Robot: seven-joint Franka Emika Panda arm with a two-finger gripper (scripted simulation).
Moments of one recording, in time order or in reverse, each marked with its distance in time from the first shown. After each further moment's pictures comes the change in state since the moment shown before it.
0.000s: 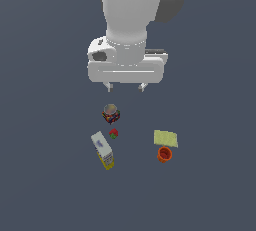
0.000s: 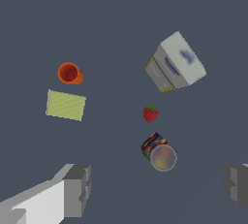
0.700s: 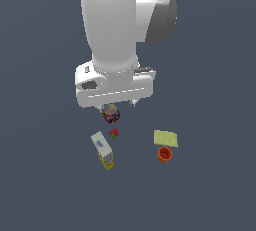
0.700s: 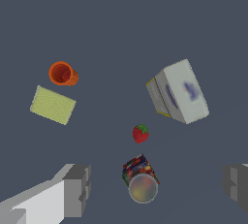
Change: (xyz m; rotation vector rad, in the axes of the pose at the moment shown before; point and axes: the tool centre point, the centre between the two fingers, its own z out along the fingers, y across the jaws) arm 0.046 0.026 0.031 0.009 -0.005 -0.211
